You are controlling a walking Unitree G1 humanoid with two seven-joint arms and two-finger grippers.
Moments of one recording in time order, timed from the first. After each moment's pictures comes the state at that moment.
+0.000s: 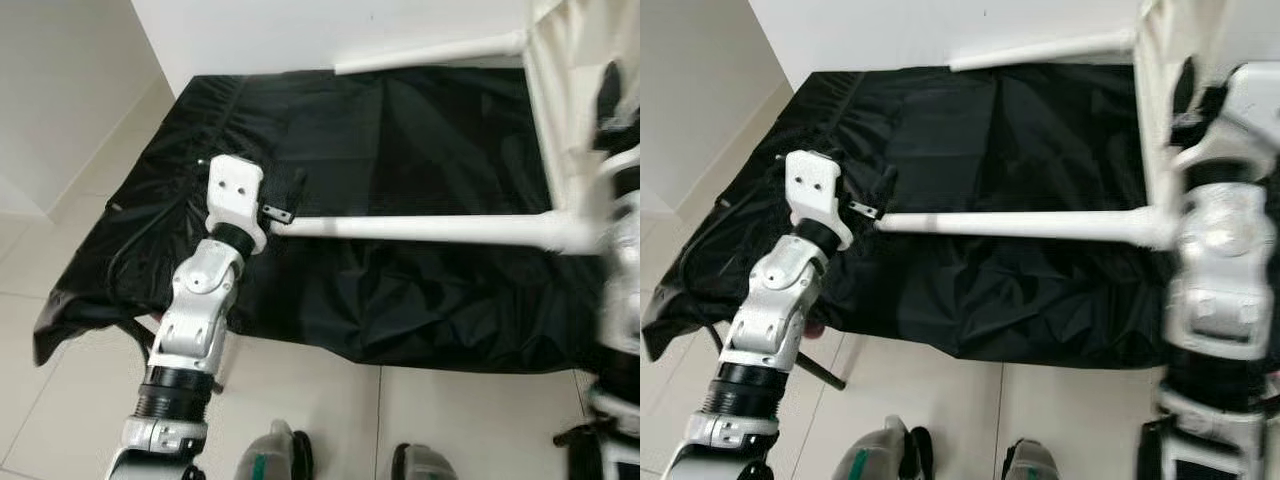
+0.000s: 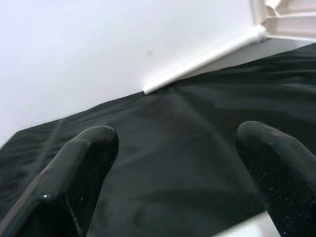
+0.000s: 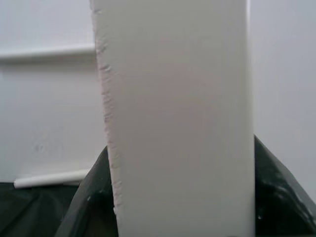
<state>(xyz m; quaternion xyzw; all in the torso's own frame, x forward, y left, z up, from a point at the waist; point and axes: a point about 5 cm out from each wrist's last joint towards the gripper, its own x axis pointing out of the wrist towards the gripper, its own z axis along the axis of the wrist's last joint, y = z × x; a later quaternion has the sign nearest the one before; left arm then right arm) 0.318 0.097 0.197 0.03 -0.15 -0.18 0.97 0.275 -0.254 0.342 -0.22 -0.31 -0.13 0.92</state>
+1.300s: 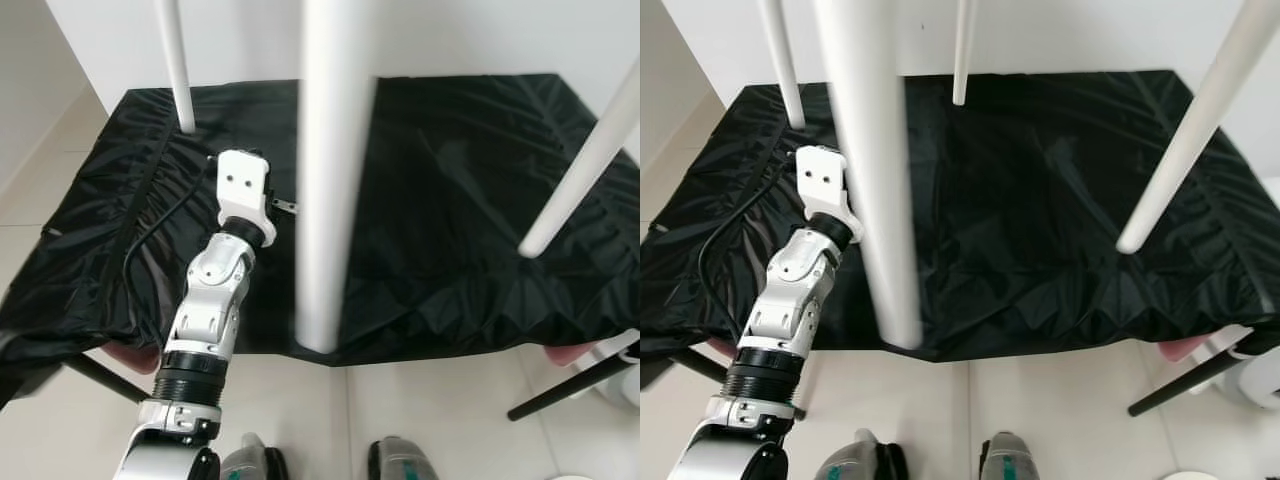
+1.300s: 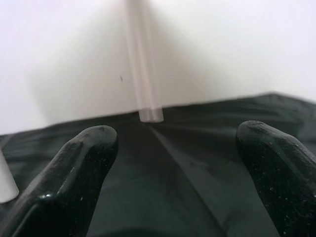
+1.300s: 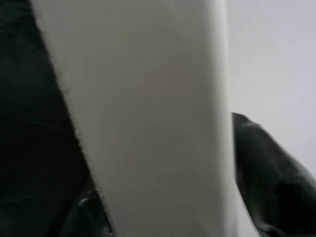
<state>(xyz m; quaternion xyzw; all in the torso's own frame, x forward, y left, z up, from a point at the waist) 0.328 0.101 0.200 -0.01 -0.17 -0.17 0.97 0.294 -0.175 0.495 -0.70 -0.20 0.34 0.60</state>
